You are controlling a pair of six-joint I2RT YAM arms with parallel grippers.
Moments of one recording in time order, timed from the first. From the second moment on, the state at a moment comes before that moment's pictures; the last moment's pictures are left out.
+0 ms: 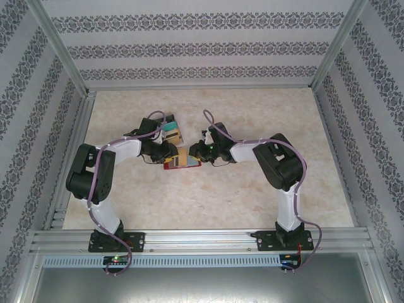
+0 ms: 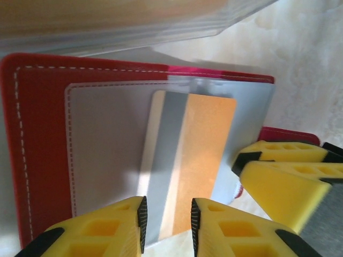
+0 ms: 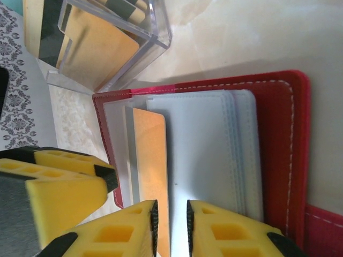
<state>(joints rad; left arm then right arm) -0.24 1.79 1.01 -0.34 0.53 -0.69 0.56 2.03 1.08 0.19 -0.61 0.93</state>
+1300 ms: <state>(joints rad) -0.24 1.82 1.00 -0.33 0.53 -0.69 0.61 2.06 1.18 0.04 -0.55 0.86</state>
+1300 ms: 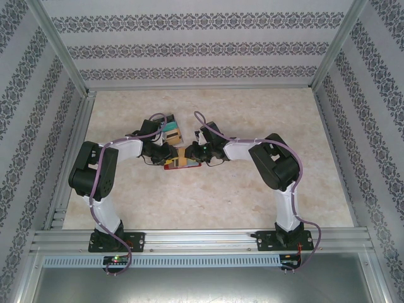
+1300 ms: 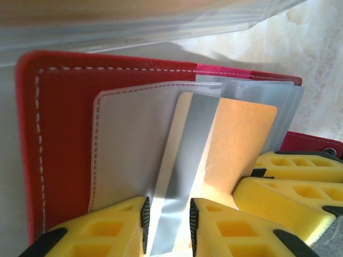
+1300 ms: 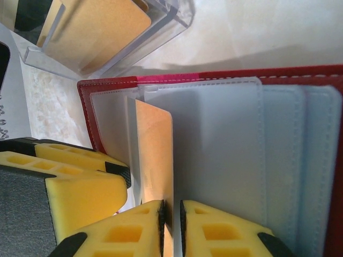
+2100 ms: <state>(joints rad) -0.24 1.82 1.00 -0.33 0.56 -0.66 0.51 2.04 1.10 0.11 -0.65 0.85</state>
